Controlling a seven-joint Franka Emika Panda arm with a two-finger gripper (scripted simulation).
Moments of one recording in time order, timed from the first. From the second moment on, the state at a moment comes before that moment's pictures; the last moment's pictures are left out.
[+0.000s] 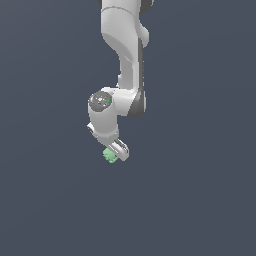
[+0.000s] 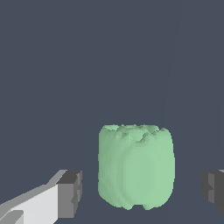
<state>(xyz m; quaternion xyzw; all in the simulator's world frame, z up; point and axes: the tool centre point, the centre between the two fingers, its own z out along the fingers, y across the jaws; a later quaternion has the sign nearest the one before) 0.009 -0.079 0.079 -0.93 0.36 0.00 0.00</state>
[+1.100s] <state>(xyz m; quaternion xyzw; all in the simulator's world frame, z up) 0.009 -0.079 0.041 -0.93 0.36 0.00 0.00</state>
